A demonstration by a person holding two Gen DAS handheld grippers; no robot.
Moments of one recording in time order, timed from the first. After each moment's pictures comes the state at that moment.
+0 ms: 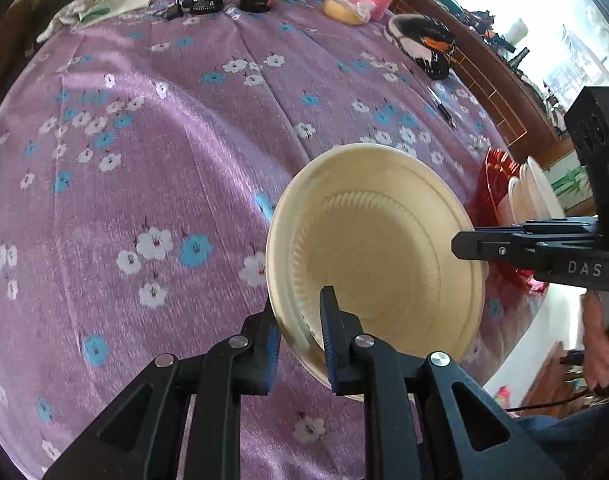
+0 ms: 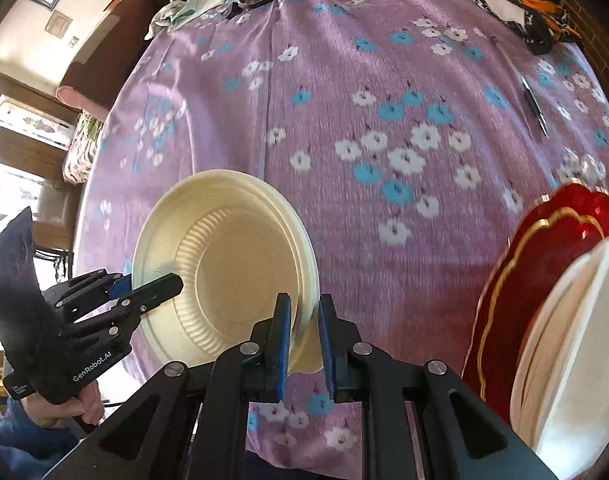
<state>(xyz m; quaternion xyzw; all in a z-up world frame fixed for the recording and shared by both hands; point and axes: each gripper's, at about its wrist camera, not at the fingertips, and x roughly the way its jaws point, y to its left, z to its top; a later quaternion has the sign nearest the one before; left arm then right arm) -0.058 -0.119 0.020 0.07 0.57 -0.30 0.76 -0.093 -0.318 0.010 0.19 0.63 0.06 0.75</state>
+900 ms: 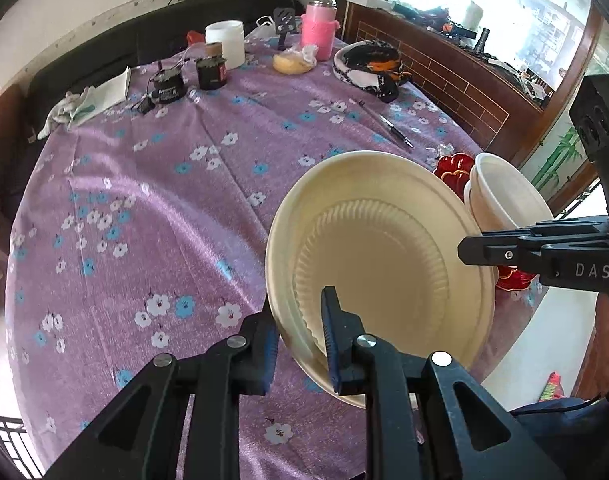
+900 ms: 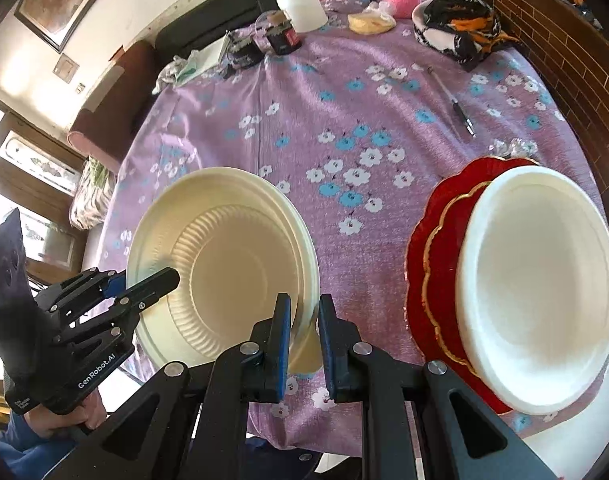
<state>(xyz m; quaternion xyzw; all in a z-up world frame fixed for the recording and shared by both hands) -0.098 -0.161 0.085 0.15 0.48 -0.32 0.80 -0.153 -0.345 0.060 0.22 0.54 0.02 0.81</state>
